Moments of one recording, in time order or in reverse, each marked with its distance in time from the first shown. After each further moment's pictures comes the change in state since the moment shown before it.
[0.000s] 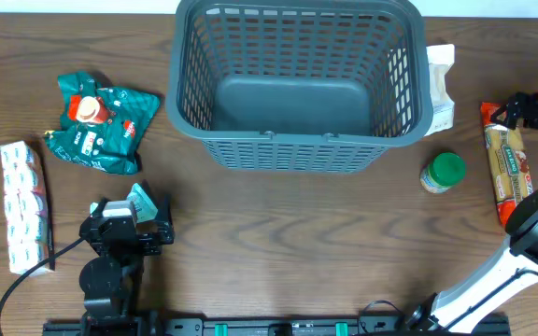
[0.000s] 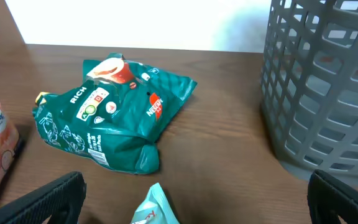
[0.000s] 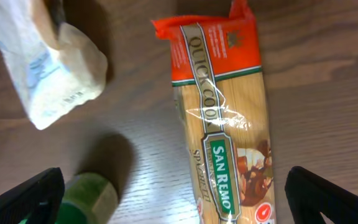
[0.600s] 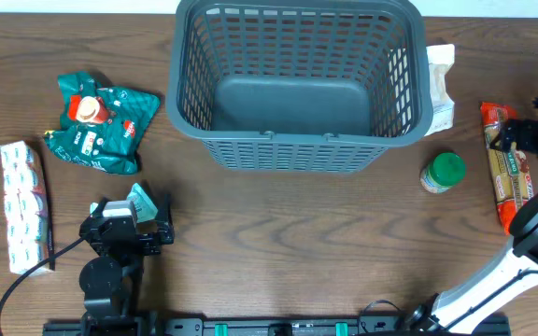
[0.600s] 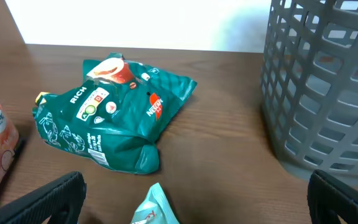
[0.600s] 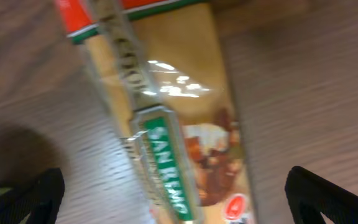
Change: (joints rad) left arm 0.000 0.000 0.000 0.000 0.000 0.000; right arm -0.042 0.002 -0.198 0.158 0.165 0.045
